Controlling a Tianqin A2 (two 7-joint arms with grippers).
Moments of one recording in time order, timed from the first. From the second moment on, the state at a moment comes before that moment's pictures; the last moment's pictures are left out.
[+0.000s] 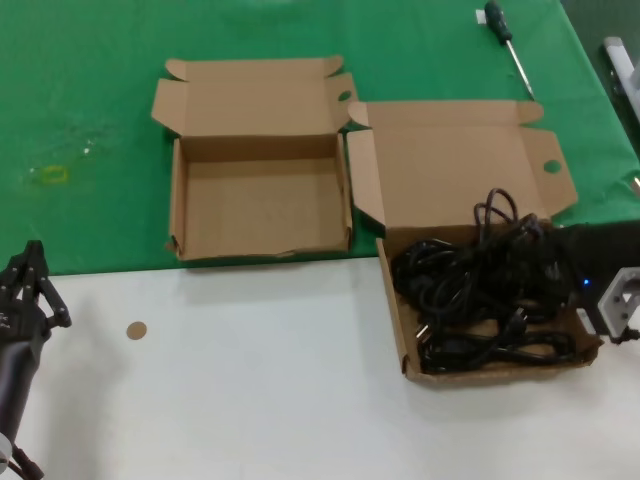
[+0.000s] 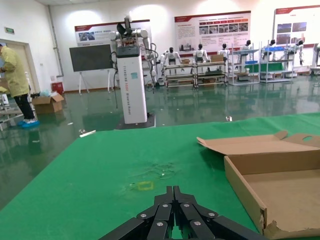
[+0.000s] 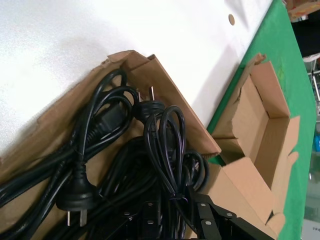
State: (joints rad) left arm 0.00 -0.30 1.60 -1.60 -1.80 0.00 0.00; right arm 0.63 0.81 -1.93 1.20 1.58 -0.98 -1.03
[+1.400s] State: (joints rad) left arm 0.00 -0.30 1.60 -1.60 -1.80 0.00 0.00; right arm 0.88 0.51 -2.05 1.20 1.43 -0.85 -0.47
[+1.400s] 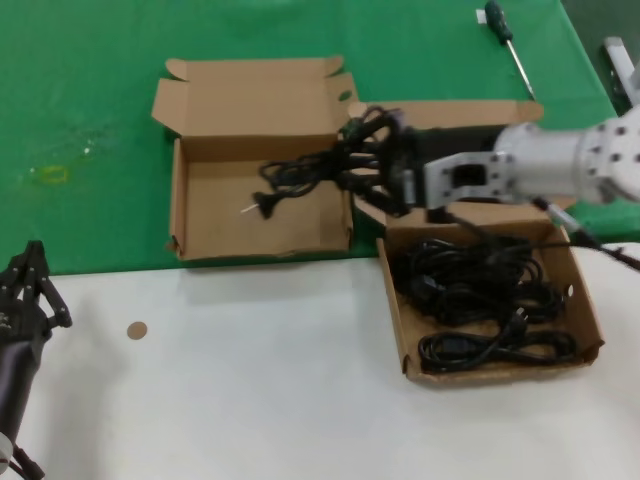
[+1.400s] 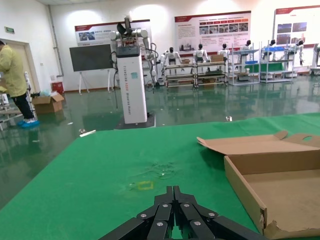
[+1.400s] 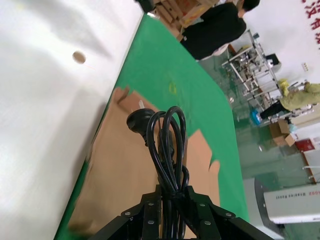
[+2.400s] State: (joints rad) left arm 0.00 -0.30 1.60 -1.60 -1.80 0.00 0.00; right arm 1.04 0.17 -2.08 0.64 1.46 -0.69 -0.77
